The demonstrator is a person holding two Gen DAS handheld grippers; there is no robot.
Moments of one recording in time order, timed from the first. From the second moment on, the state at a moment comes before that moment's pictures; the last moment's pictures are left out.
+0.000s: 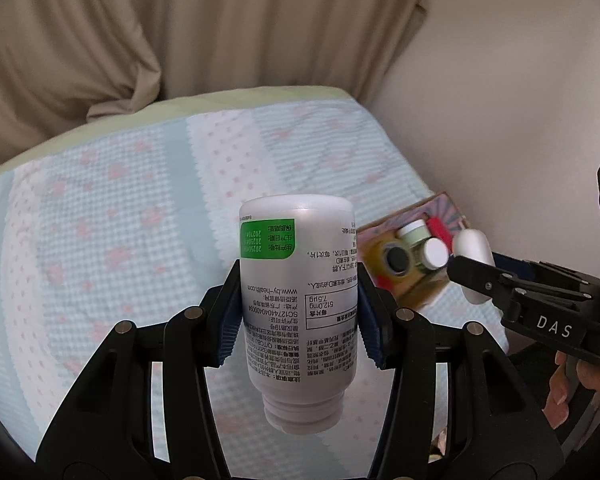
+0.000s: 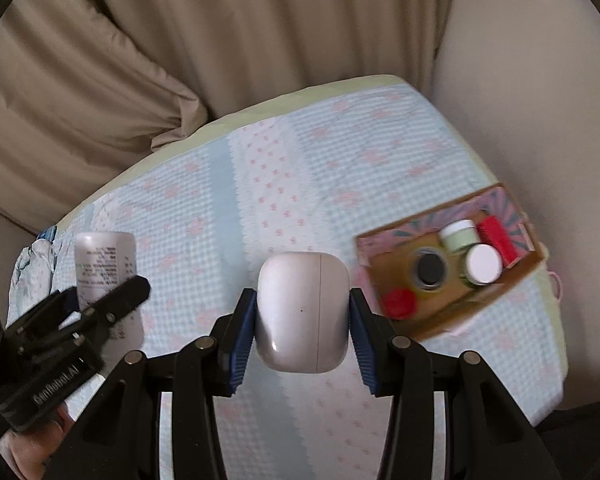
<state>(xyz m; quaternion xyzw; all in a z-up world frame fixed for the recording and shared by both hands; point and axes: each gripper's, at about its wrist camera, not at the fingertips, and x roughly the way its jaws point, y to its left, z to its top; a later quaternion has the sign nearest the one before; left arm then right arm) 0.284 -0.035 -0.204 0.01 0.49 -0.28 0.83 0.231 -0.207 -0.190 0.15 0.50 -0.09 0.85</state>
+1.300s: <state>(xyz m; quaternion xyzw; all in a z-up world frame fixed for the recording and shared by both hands) 0.333 -0.326 -0.407 0.09 0.61 -0.22 0.75 0.247 -0.417 -0.384 0.05 0.61 0.05 0.79</state>
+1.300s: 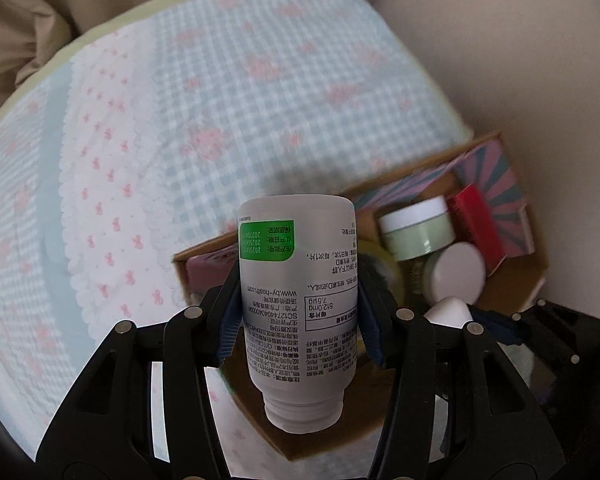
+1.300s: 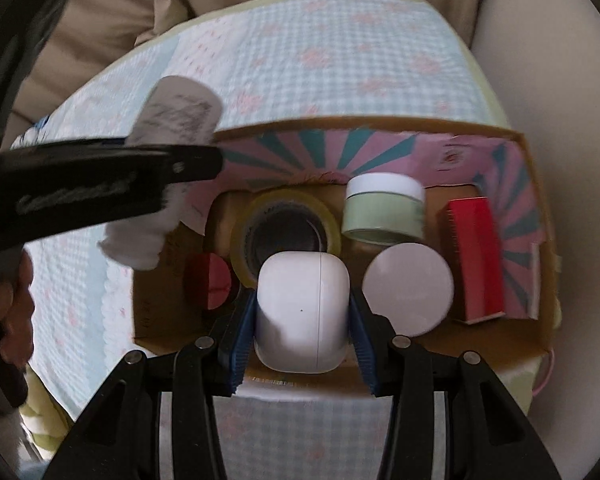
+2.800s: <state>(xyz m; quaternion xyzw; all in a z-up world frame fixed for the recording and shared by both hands) 0.279 -0.245 -0.292 0.10 0.52 -0.22 0.82 0.200 -0.414 -0.318 0.07 0.56 0.00 0.83</state>
